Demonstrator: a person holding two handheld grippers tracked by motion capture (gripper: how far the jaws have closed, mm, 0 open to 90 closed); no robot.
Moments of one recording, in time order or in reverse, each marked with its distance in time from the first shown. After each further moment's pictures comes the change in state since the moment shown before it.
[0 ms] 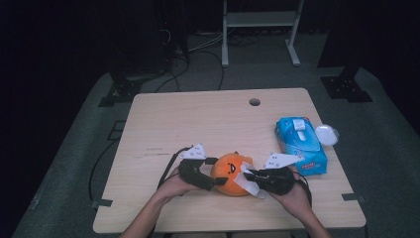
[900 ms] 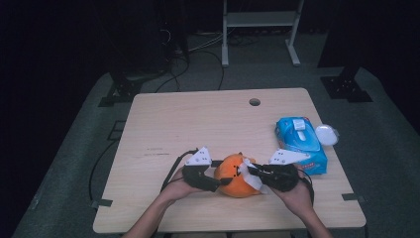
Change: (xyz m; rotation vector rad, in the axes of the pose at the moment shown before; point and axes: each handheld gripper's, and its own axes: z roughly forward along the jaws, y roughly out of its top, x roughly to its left) left arm -0.019 0.008 0.003 -0.015 0.030 0.104; right arm 0.000 0.009 -0.013 -0.071 -0.056 0.011
